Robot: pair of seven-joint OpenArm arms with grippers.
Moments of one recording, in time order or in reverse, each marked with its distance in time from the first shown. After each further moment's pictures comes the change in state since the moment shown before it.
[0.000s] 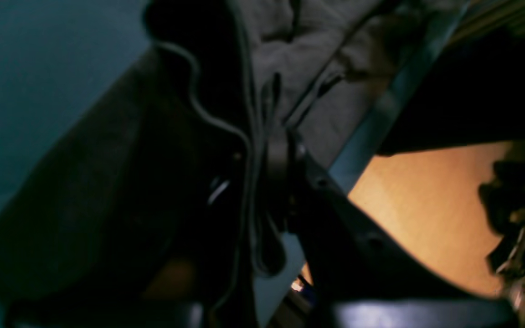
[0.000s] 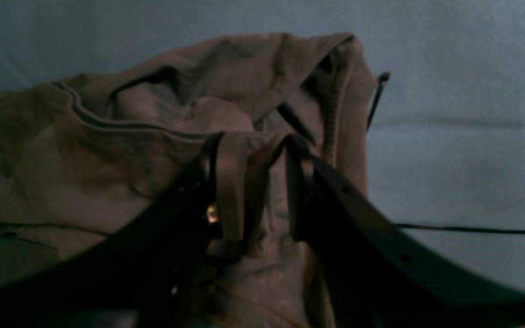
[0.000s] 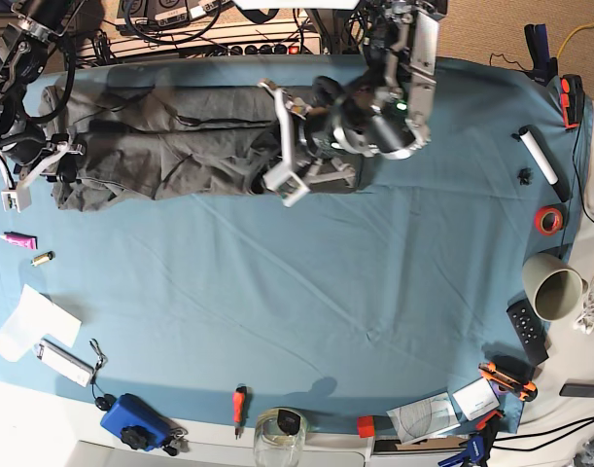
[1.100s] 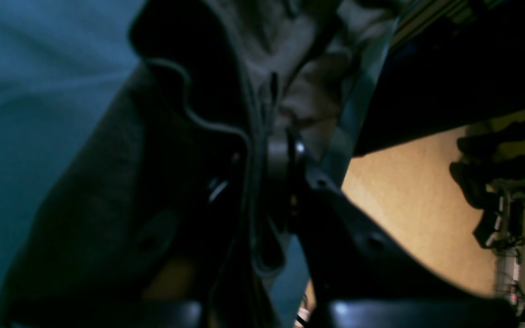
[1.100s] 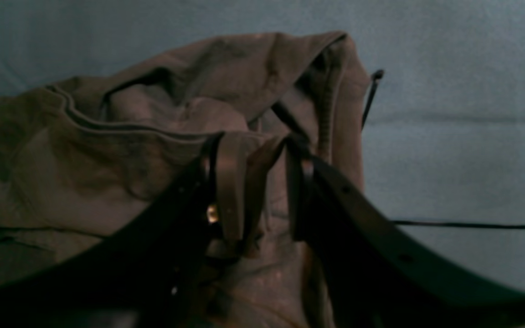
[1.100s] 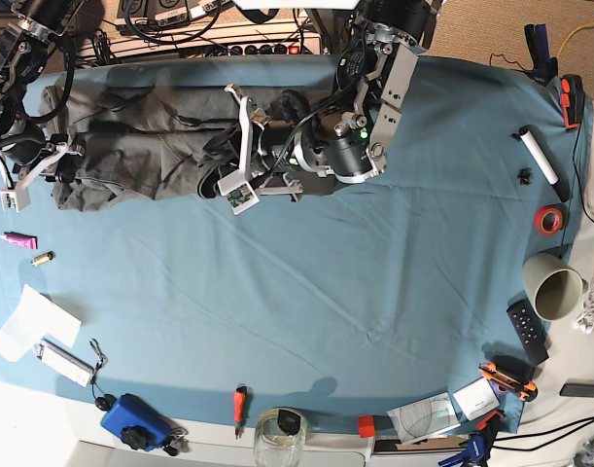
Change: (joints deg) left arm -7.8 0.0 6.2 -10.1 -6.6 -2.8 -5.8; right arm 0.0 0.0 0.0 0.0 -0.4 -0.8 0.3
